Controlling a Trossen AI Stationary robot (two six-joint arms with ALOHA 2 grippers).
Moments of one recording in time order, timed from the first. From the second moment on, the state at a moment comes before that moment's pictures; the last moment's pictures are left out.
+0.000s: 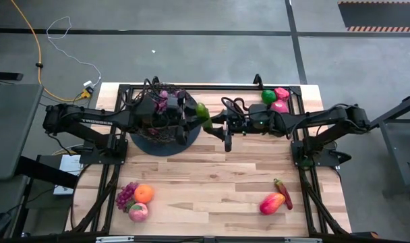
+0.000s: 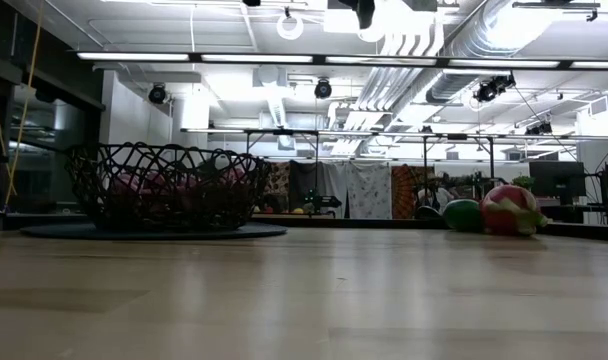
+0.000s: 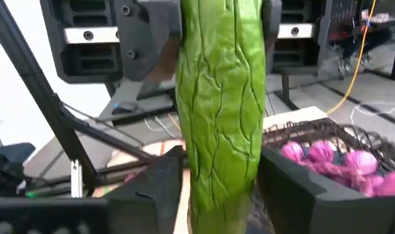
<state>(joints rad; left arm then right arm) 0.14 1.28 0.98 0.45 -0.06 -0.18 0.02 1.39 1.07 0.26 0.05 0.20</state>
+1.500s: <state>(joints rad) 0.33 0.98 1.02 -0.60 -0.27 -0.23 -0.06 0.96 1.07 -0.16 0.29 0.16</state>
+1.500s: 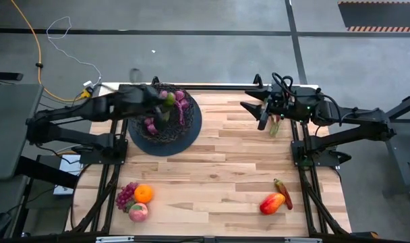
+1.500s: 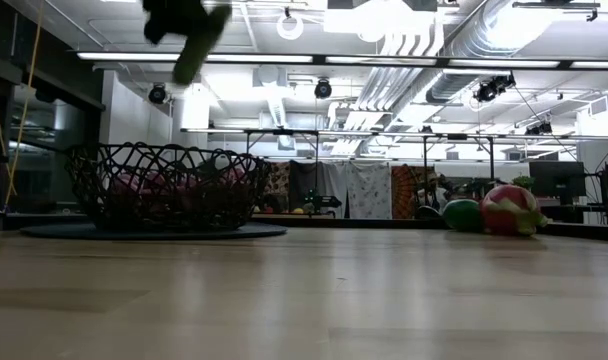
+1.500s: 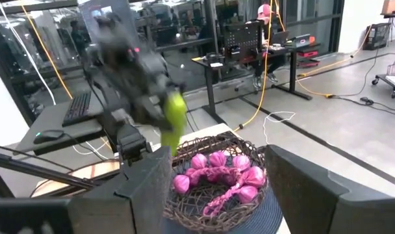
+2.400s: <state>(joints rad) 0.53 1.57 1.02 -0.86 0.03 -0.12 -0.06 0.96 1.07 -0.21 0.29 0.18</state>
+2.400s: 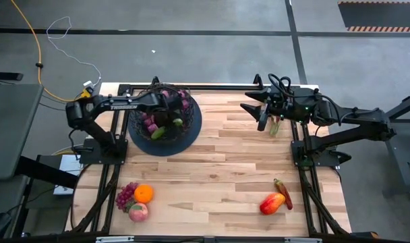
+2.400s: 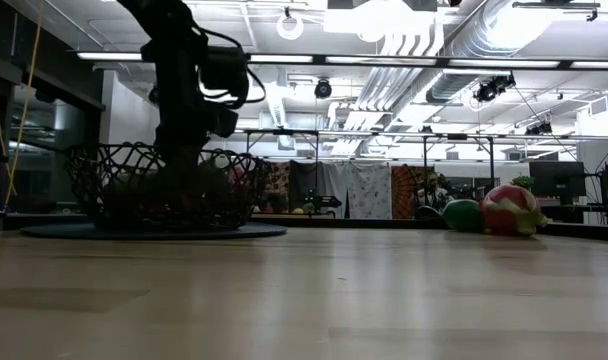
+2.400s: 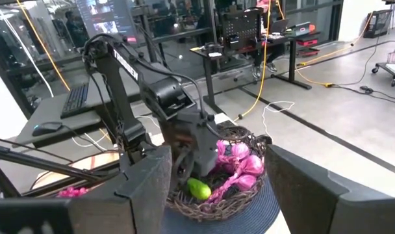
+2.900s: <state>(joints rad) 0.53 1.59 1.04 -0.89 0.08 -0.12 -0.06 0.96 1.07 -0.21 0.32 0.18</state>
